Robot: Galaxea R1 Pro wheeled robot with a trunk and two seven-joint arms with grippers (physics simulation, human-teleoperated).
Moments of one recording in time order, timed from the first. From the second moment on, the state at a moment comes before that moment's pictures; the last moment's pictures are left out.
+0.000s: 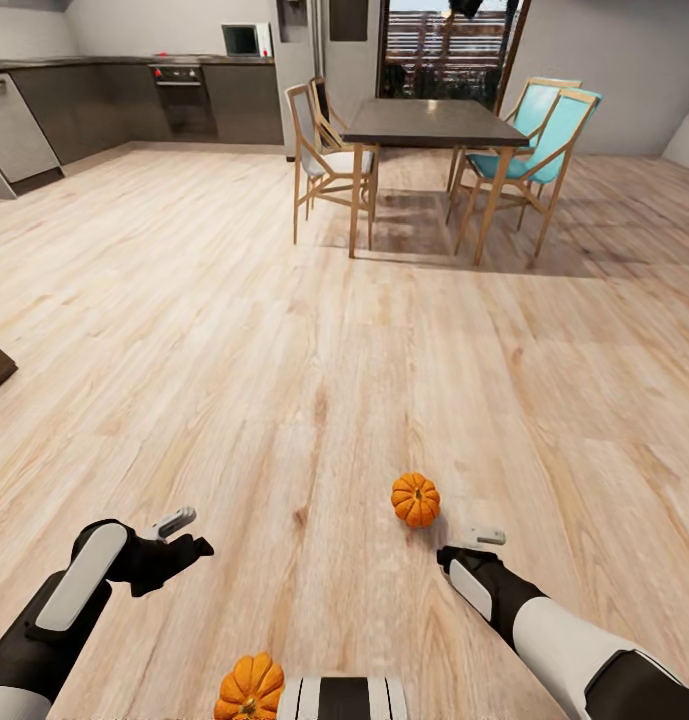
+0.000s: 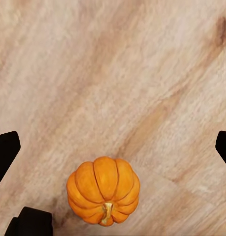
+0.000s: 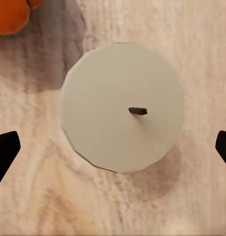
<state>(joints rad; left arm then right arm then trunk) -0.46 0.26 -0.05 -1.25 1.26 0.98 0.76 -0.78 -0.03 0.61 -0.30 -0.75 0.21 -0.44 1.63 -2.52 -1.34</state>
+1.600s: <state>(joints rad) -0.42 0.47 -0.29 -1.43 1.59 1.00 -0.31 -0.78 -0.03 0.61 -0.30 -0.76 0.16 -0.44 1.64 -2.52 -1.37</state>
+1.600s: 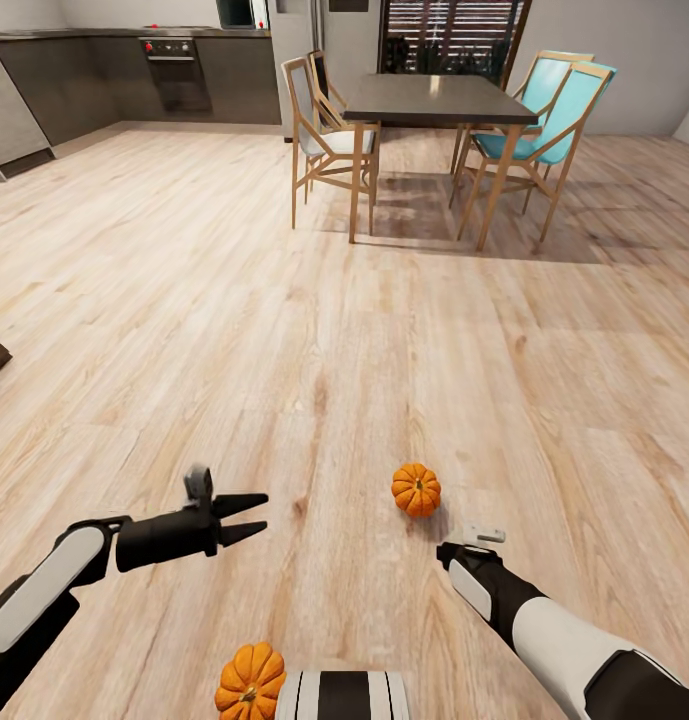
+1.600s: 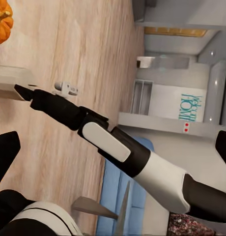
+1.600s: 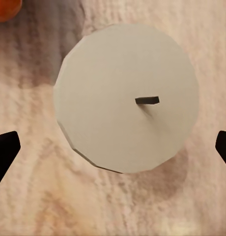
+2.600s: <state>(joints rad) -0.42 0.47 -0.30 -1.43 1.59 1.00 -0.34 -0.78 -0.03 0.56 -0.30 -0.76 0.14 -0.44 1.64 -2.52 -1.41</state>
